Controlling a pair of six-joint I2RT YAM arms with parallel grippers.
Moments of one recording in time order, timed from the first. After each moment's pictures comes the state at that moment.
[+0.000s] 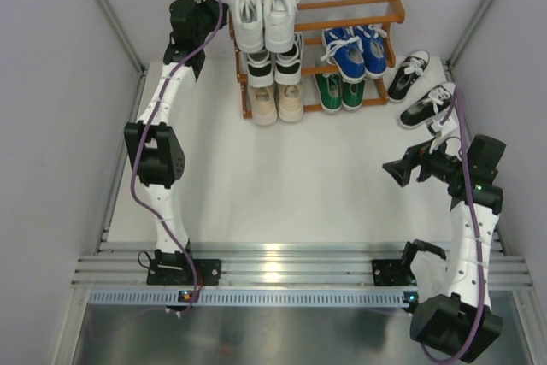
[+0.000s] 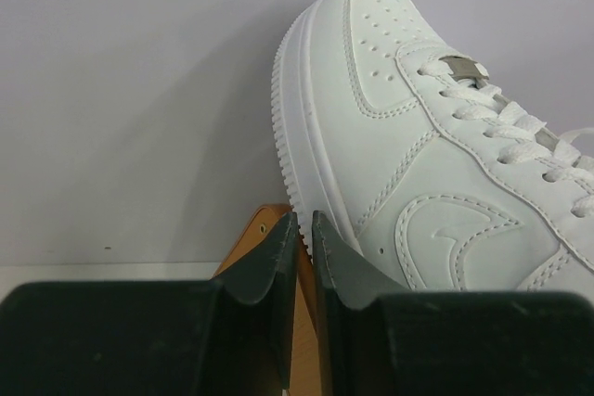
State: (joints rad) left arm -0.12 2.11 2.06 0.12 0.12 -0.47; right arm -0.39 0.78 0.75 -0.61 -0.98 -0.40
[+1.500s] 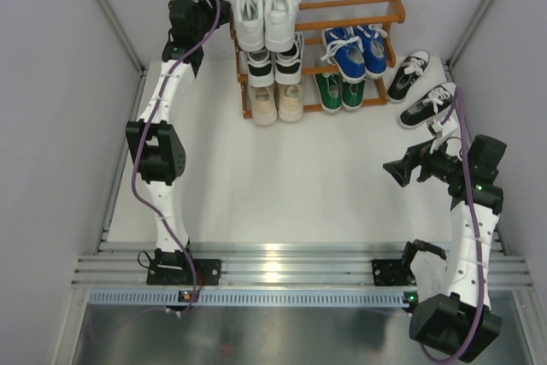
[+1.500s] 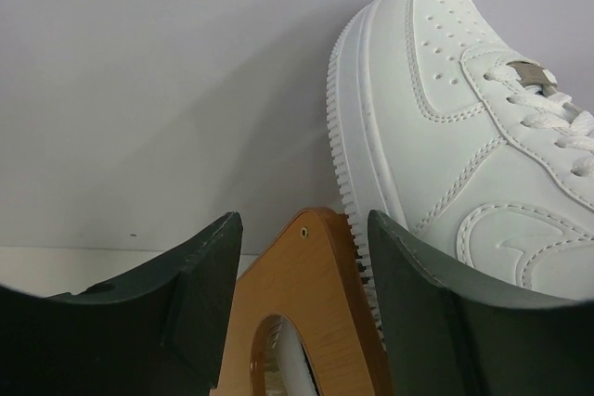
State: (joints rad) left arm -0.11 2.16 2.14 0.04 0.09 -0.47; right arm -0.40 0.78 0.75 -0.61 -0.99 -0.41
